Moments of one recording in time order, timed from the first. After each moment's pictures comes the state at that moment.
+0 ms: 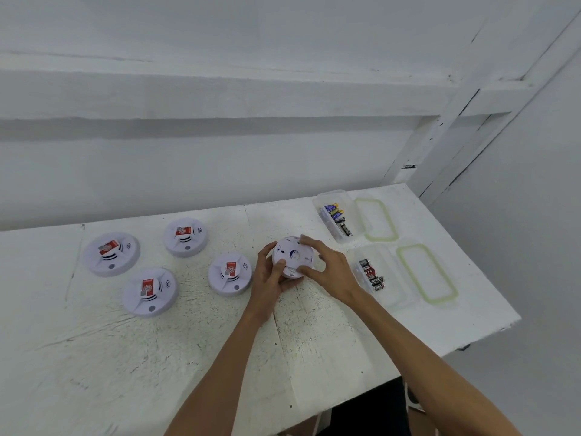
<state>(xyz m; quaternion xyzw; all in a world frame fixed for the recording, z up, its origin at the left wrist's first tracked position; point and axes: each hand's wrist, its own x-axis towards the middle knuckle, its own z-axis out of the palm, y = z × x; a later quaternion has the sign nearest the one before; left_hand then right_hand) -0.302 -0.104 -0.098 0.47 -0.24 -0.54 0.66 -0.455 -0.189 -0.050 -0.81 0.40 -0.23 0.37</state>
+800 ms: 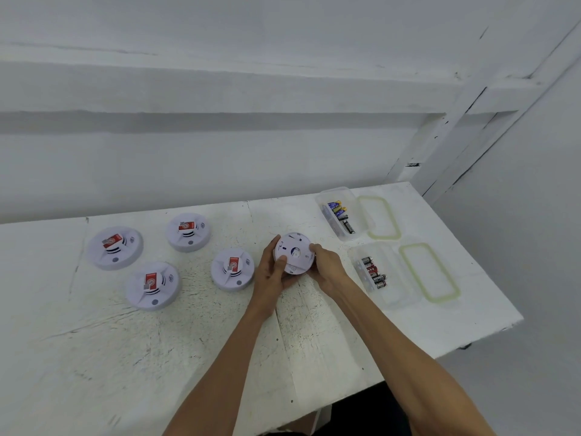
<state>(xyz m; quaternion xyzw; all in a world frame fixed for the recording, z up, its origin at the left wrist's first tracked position) -0.304 -0.103 -0.100 0.49 -0.25 -0.52 0.65 -0.412 -0.190 -0.054 -0.34 0.60 -0.30 0.66</state>
